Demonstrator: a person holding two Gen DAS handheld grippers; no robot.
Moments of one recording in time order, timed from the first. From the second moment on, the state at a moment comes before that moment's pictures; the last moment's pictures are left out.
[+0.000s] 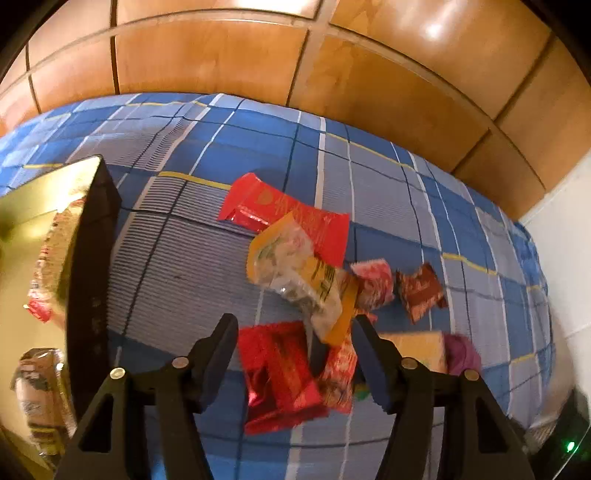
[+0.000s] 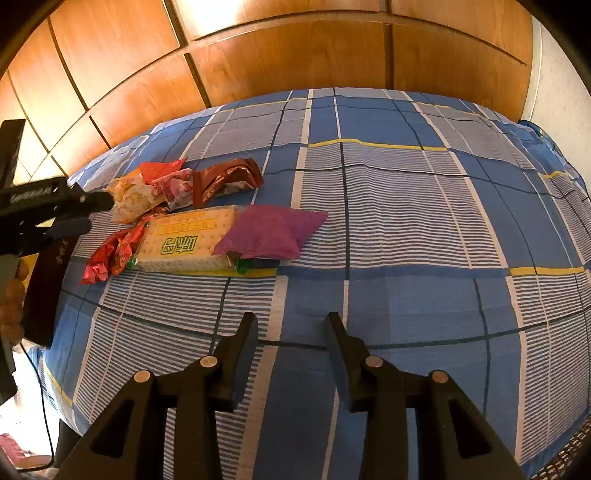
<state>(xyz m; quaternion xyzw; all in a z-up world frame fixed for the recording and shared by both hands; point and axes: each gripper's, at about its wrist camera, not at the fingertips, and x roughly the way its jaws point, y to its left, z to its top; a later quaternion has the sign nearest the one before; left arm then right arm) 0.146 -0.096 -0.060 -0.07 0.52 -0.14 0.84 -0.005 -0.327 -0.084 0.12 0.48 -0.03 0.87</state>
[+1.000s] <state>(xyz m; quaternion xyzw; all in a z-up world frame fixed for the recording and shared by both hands) 0.130 -0.062 -0.031 -0.09 0.45 -0.18 0.87 0.014 -0.342 -0.059 0.18 0.44 0.00 0.88</state>
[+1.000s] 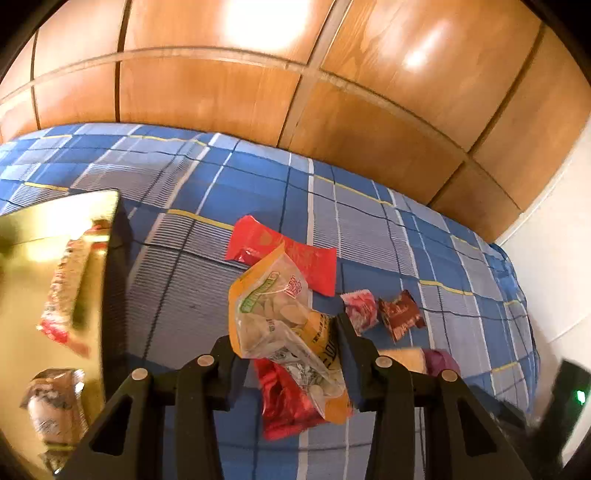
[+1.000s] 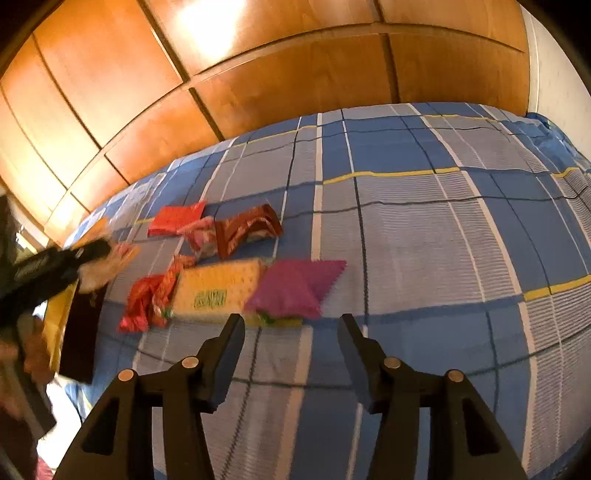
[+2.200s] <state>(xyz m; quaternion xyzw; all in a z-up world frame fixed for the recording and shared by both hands) 0.140 0.131 -0.056 -0.19 0.49 0.01 0.85 0.047 -0.330 -0.083 0.07 0.52 -0.02 0.85</state>
